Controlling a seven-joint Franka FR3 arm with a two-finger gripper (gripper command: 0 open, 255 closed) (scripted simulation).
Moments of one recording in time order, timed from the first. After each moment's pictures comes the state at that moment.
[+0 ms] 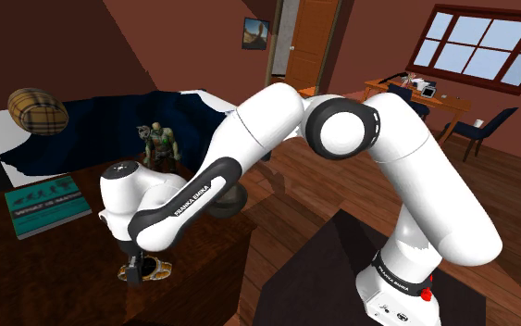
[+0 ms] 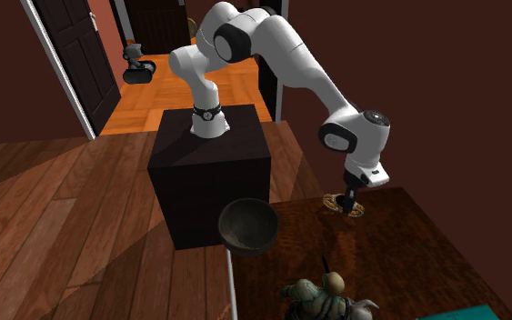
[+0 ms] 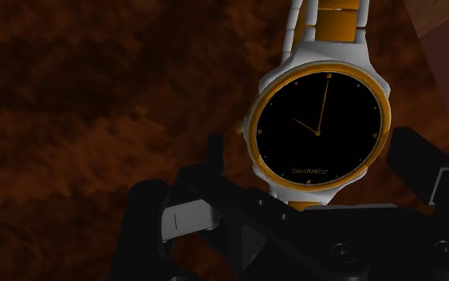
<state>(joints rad) 0.50 0.89 0.26 -1.53 -0.29 2.38 -0.13</state>
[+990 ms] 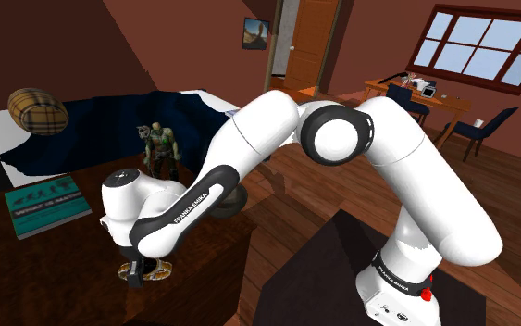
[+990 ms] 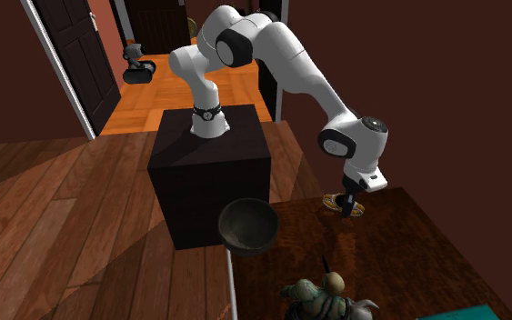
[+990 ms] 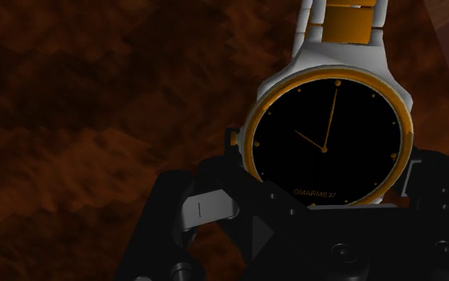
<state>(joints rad) 0.51 0.93 0.26 -1.51 -0.30 2.40 -0.12</state>
